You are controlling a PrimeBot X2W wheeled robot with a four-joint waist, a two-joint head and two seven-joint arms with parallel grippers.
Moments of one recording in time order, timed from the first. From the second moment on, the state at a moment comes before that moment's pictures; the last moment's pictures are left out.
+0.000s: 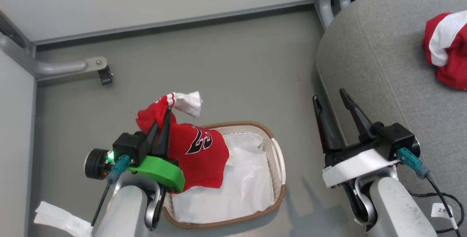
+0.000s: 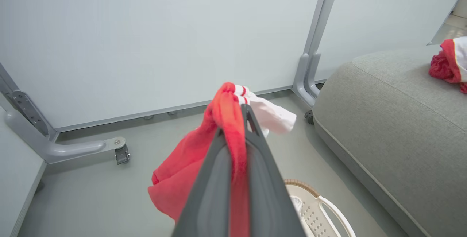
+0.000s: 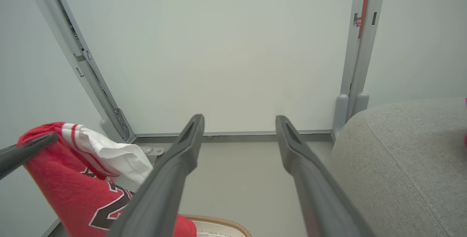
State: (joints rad) left arm -0.32 0.05 -0.25 0.44 -0.19 -0.12 -0.26; right arm -0.24 -0.05 0.18 0.16 0.24 0.13 -0.26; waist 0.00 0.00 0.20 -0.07
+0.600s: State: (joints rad) left arm -0.46 0.08 -0.34 0.23 -0.24 -0.13 -0.26; right arm -0.19 -0.05 0.21 0.17 0.24 0.13 -0.26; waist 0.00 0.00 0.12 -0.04
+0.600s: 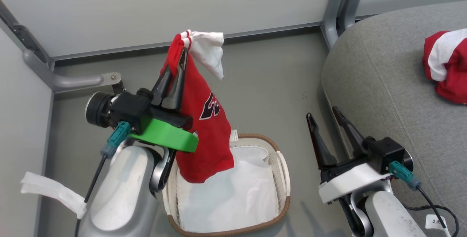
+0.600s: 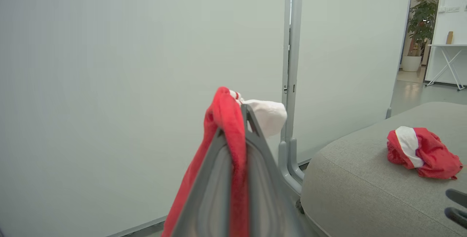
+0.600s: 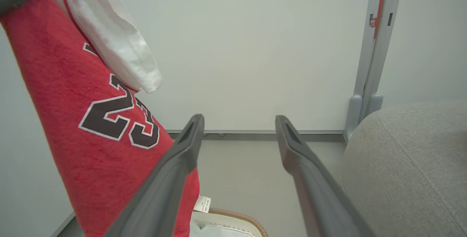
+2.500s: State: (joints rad) left arm -0.54 0.05 -0.63 0.16 -0.35 -0.08 -0.26; right arm -0.55 -0.05 0.63 0.49 0.24 0.13 -0.26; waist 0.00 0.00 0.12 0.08
